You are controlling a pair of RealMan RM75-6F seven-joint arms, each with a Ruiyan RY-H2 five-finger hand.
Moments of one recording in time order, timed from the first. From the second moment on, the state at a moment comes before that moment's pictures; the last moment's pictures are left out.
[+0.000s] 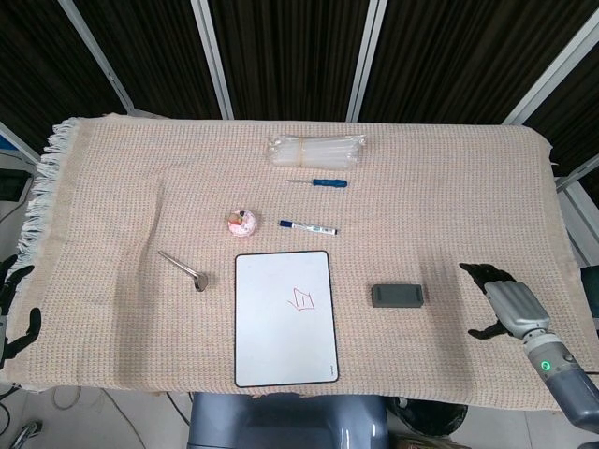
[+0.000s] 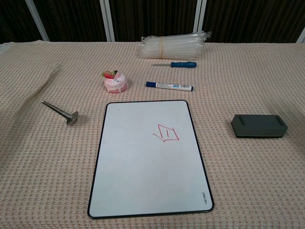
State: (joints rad) left arm -0.02 -1.11 -0.06 -1.69 1.48 1.56 -0.01; right arm 0.40 -0.95 0.10 -1.72 -1.27 0.85 0.03
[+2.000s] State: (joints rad) left arm -0.03 -1.10 -0.07 -1.71 1.42 1.53 0.02; right arm 0.71 -1.33 0.07 -1.62 -0.87 0.82 -0.38
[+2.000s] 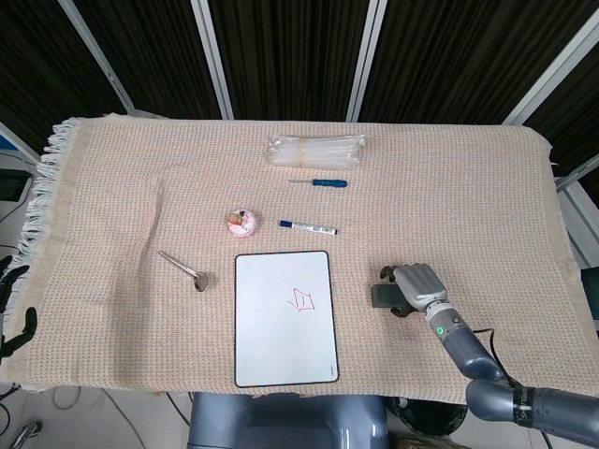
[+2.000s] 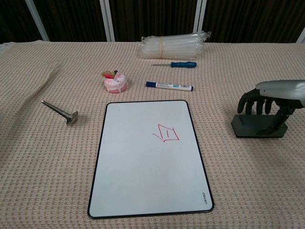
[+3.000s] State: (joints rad) left arm -0.02 -1.10 -0.08 -1.72 1.40 1.53 0.03; right arm 0.73 -1.35 0.05 -1.61 -0.87 0.83 -0.39
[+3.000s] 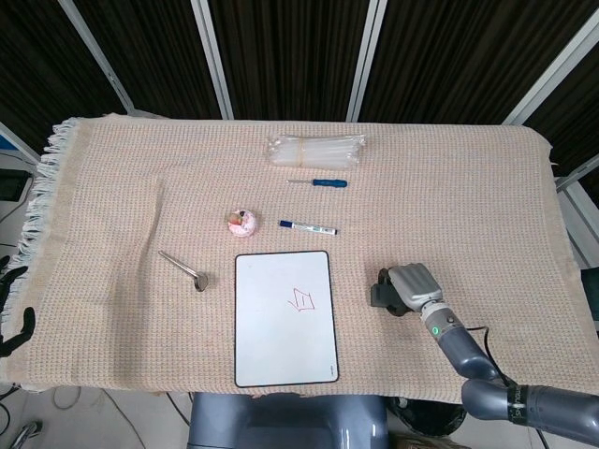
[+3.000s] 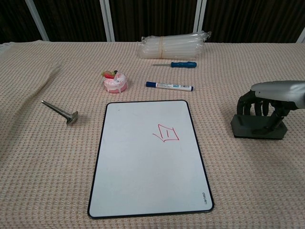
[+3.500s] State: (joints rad) left arm -0.02 -1.10 -0.08 -1.72 1.40 1.53 0.02; right arm 0.75 -1.35 0.11 -1.63 -0.92 0.85 -0.33
